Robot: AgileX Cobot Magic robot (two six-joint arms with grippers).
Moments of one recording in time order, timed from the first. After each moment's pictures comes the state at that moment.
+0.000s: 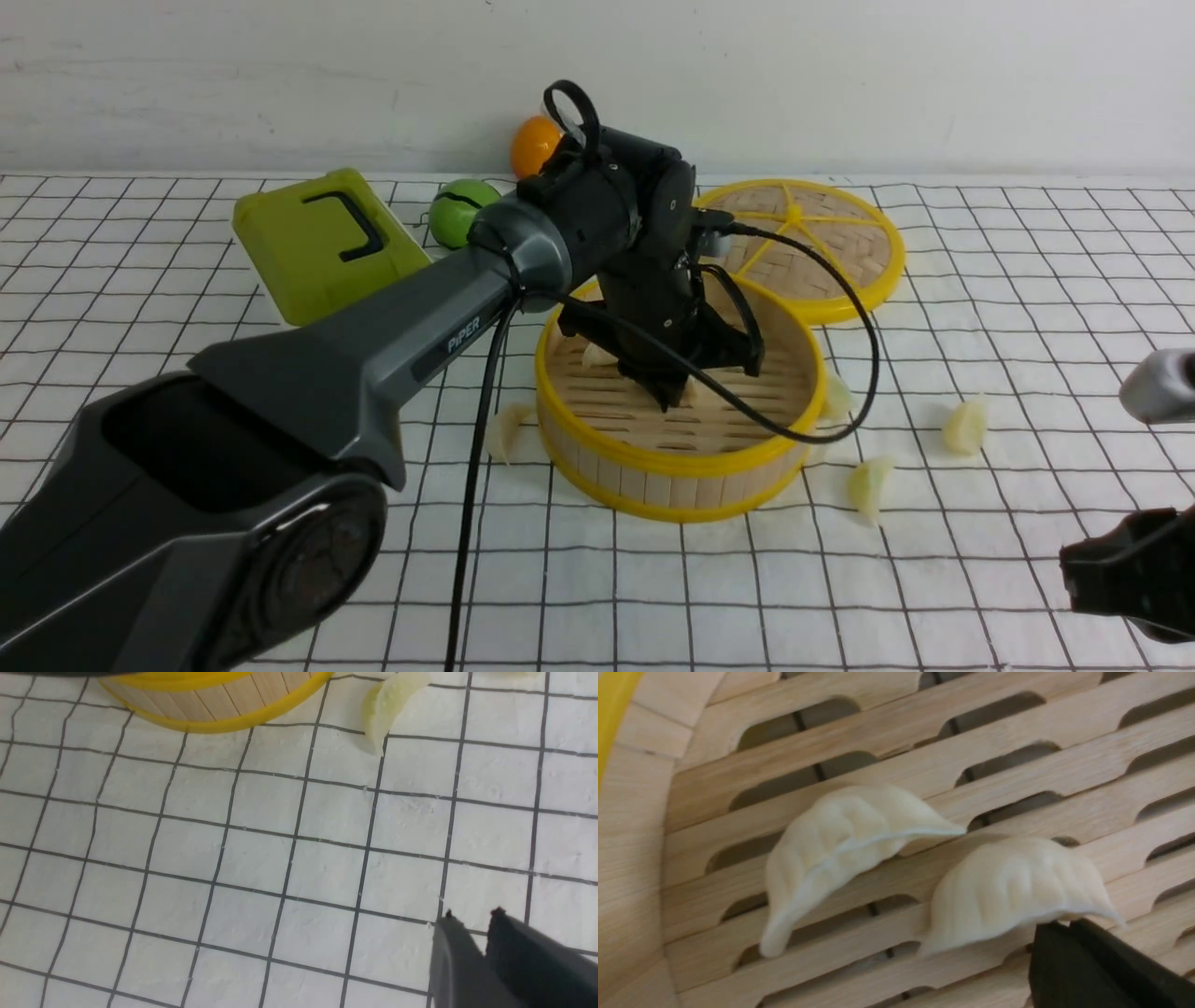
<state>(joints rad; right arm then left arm) 0.22 0.98 -0.62 0.24 0.59 0.01 -0.60 2.45 -2.31 -0.04 1.07 -0.24</state>
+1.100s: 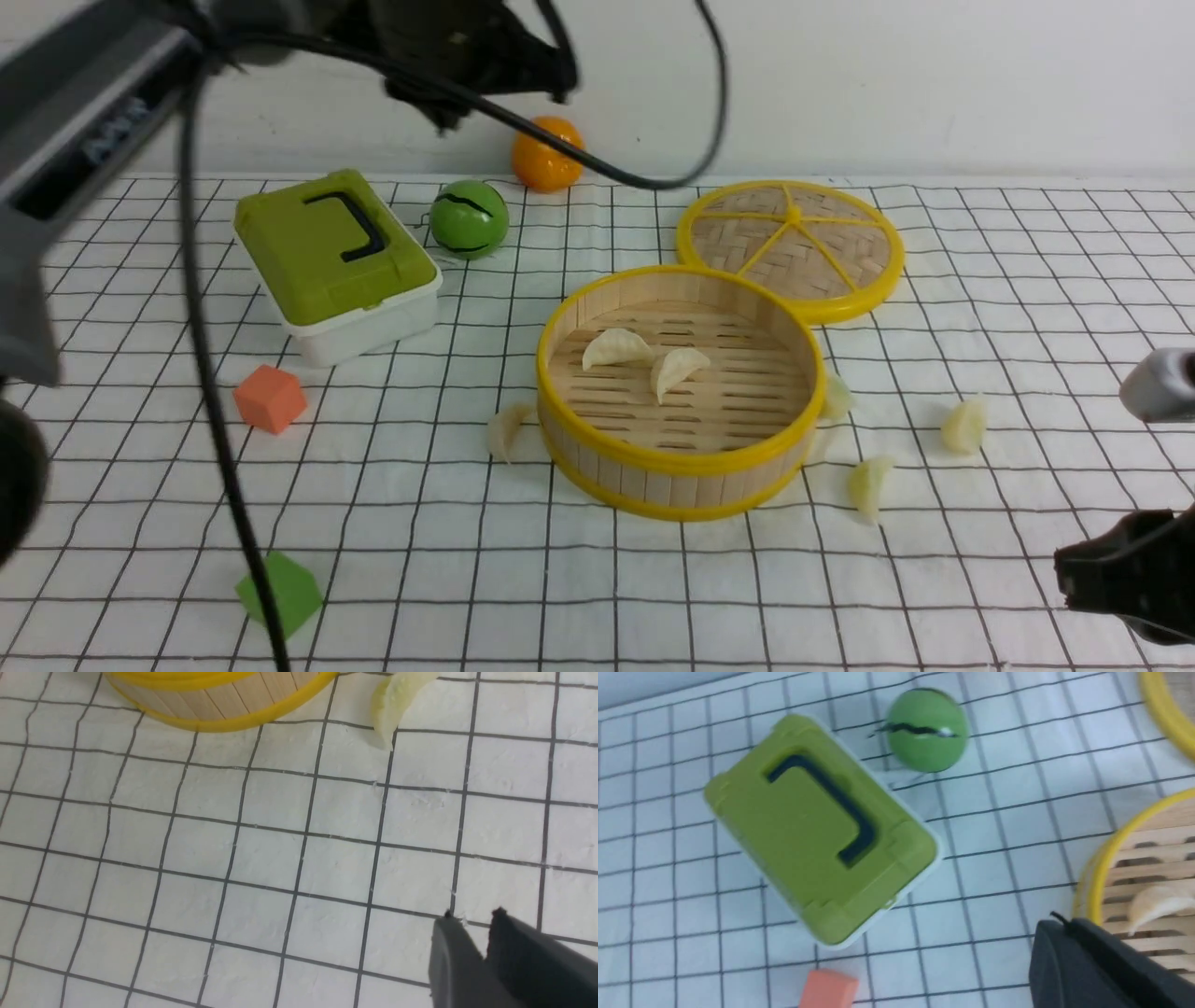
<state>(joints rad) 0.22 0.98 -0.62 0.27 0.59 0.01 -0.43 2.02 -2.23 0.32 1.24 -0.28</state>
